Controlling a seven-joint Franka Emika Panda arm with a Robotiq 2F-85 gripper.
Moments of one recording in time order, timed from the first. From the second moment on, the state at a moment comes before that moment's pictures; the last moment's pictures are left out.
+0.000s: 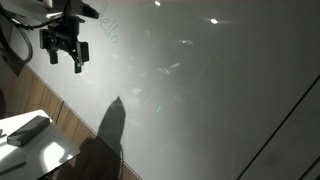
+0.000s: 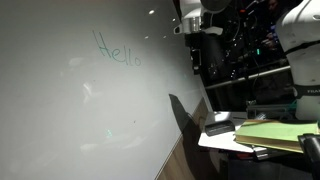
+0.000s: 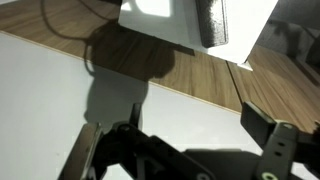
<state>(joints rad) 0.08 -0.82 -0.01 -2.80 -0.12 2.30 -0.18</state>
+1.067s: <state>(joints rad) 0.12 -0.36 0.23 -2.80 -0.23 2.43 0.05</state>
